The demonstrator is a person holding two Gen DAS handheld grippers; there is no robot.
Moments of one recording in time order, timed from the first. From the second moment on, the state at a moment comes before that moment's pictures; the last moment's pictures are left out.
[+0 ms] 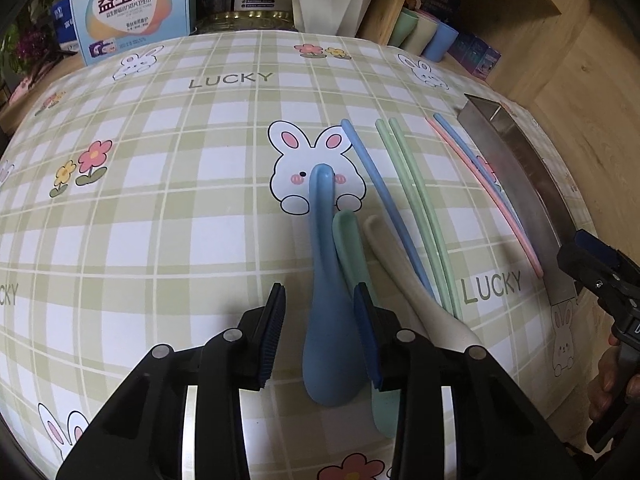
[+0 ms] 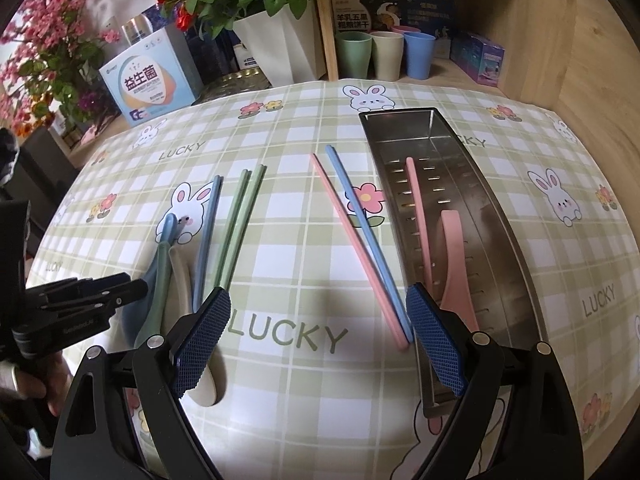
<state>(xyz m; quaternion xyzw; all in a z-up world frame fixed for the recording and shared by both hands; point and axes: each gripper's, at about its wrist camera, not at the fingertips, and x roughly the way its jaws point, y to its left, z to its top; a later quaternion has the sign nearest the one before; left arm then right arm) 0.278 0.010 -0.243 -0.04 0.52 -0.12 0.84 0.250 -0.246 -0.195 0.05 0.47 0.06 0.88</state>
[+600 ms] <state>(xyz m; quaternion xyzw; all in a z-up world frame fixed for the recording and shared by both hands) 0.266 0.020 -0.245 -0.03 0.54 -0.09 0.84 0.246 -0.247 -0.193 0.06 0.46 0.06 0.88</state>
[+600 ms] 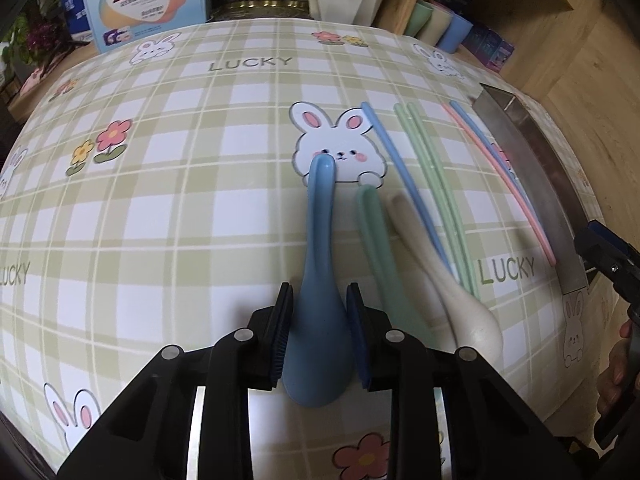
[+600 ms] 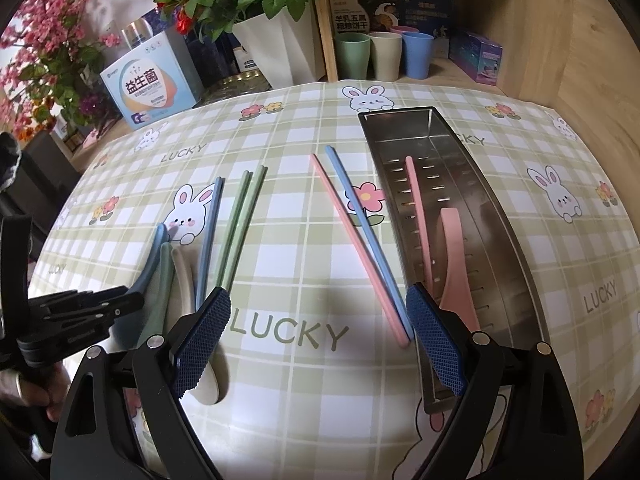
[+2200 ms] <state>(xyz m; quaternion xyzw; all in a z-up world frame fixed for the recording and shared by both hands) 0.277 0.039 -0.248 -0.03 0.53 -0.07 0.85 0.327 -0.163 -0.242 0.01 0.51 0.14 0.85</state>
